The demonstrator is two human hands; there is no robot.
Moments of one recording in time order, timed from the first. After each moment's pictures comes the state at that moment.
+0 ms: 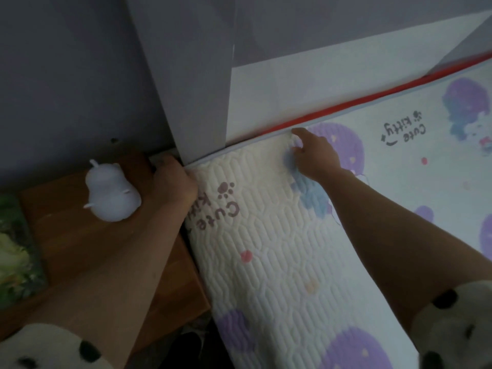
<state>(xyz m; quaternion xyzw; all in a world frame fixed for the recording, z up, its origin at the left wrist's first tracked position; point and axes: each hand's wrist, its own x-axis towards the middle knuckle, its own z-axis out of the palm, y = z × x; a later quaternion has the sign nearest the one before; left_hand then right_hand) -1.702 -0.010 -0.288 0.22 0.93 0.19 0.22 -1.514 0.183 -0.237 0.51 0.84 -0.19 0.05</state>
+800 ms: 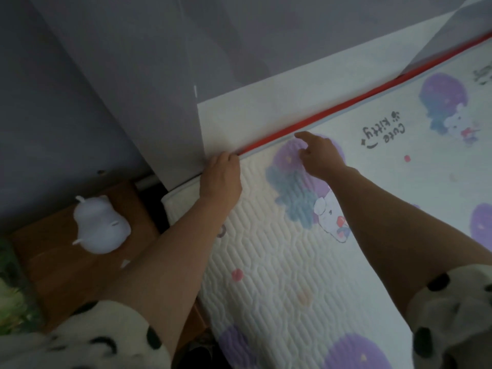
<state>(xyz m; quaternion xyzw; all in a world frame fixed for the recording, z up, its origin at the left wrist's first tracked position) -1.647 0.075 -0.248 0.54 0.82 0.12 0.15 -1.484 0.232 -0.225 0.52 0.83 -0.20 0.02</state>
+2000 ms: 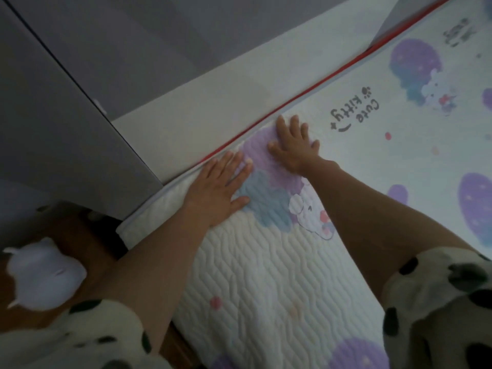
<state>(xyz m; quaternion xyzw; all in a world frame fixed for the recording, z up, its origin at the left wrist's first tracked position) -1.632 0.124 -0.324 0.77 0.63 0.04 0.04 -1.465 0.273 -0.268 0.56 0.79 -0.23 0.11</state>
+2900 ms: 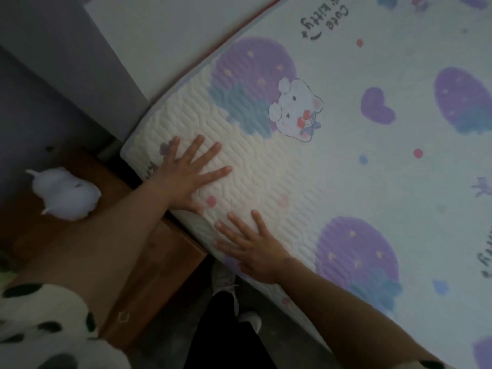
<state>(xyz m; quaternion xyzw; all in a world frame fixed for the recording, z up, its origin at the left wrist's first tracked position) -1.636 -0.031 -0.302 0.84 0.49 -0.20 0.06 -1.375 -0.112 -0.334 0.22 0.96 -0.09 0.15</state>
